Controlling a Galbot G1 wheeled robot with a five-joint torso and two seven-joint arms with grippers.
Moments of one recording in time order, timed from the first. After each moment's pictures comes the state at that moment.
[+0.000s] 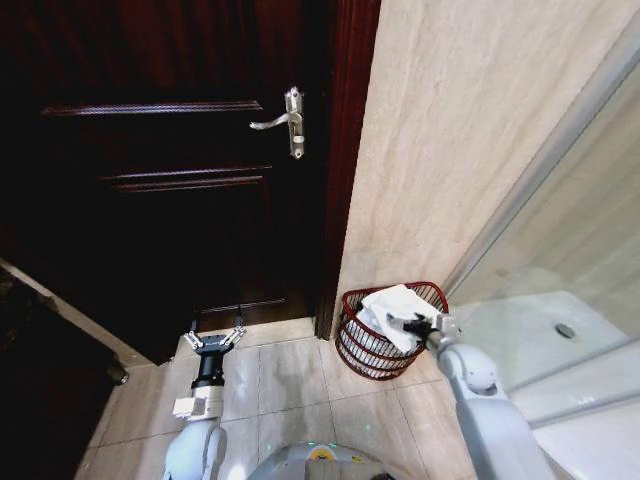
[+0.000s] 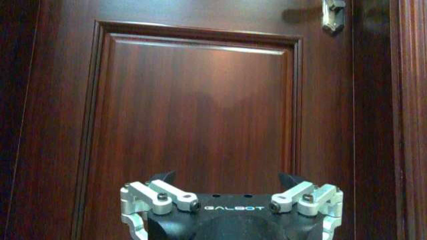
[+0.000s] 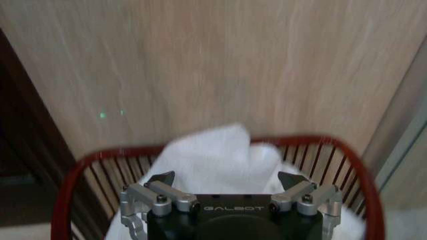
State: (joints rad) left arm 1.68 -1.58 -0.67 -2.03 -0.13 -0.42 0.02; right arm -1.21 1.21 0.63 1.91 0.34 -0.67 -0.12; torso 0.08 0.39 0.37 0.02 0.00
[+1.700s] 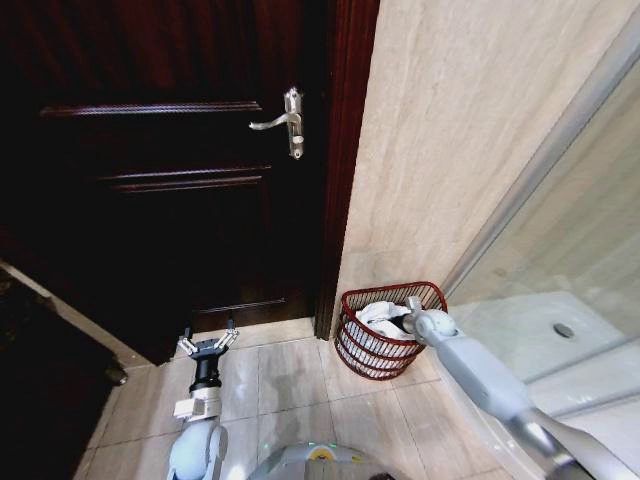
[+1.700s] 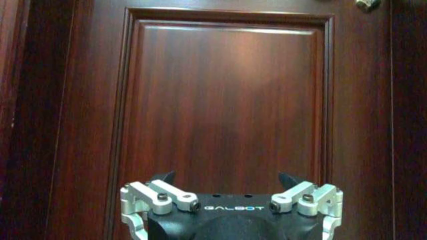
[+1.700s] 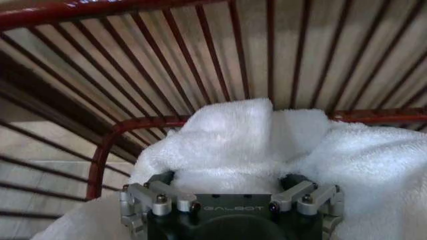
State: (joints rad) left arm 1.63 -1.61 -0.71 -1.92 -0.13 -0.47 -0.01; right arm -0.62 1.04 -0.08 1.10 0.75 -0.73 -0.19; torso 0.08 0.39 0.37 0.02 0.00
